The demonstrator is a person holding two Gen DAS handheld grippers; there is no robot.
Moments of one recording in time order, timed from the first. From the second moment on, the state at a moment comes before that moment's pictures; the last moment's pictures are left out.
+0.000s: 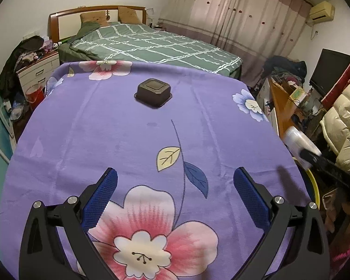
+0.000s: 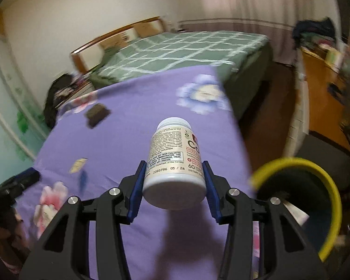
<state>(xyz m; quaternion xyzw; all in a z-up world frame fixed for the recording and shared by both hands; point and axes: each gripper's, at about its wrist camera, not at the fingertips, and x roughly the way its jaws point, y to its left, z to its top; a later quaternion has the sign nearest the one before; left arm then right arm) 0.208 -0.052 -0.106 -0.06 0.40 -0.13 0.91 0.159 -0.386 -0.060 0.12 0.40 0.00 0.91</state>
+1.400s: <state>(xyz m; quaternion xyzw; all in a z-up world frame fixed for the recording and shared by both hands) 0.384 -0.071 -0.127 0.00 0.46 -0.14 0.88 0.174 -0.415 -0.091 0.11 0.42 -0.07 0.90</state>
